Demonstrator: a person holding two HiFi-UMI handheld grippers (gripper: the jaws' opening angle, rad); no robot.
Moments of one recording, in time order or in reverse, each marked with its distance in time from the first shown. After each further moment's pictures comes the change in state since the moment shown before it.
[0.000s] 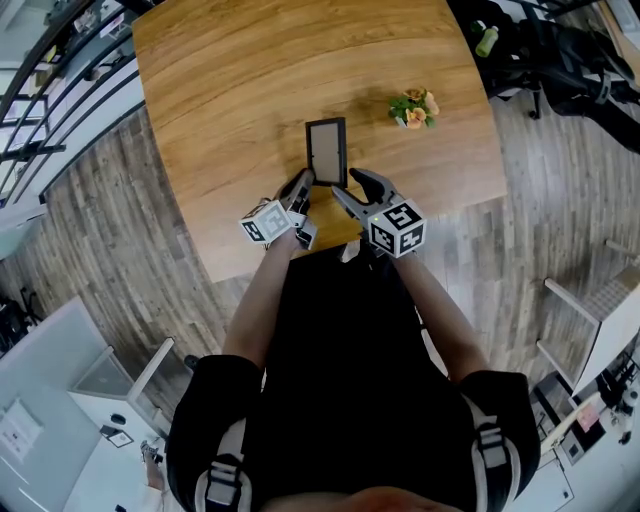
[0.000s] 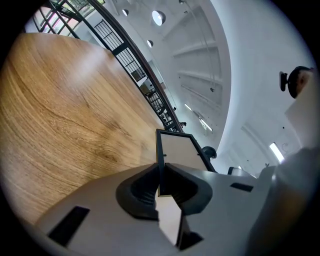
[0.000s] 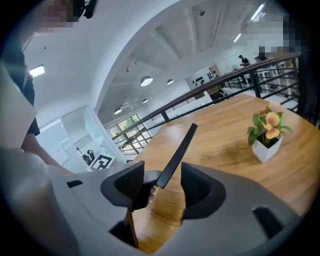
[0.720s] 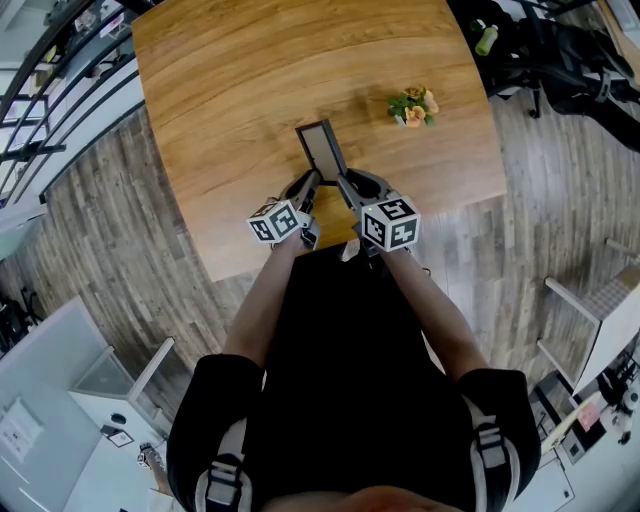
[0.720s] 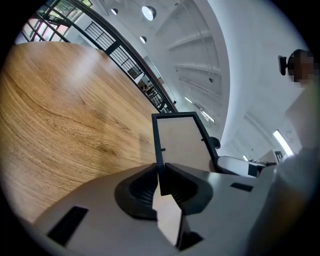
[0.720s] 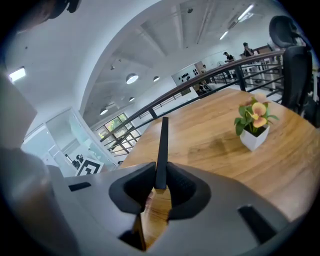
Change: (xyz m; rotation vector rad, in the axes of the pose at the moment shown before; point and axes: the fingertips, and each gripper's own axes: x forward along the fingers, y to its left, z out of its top) left arm 0.008 -0.004 -0.021 0.089 0.061 0.044; right arm 0.006 -0.019 -0.009 0.117 0.033 -0.126
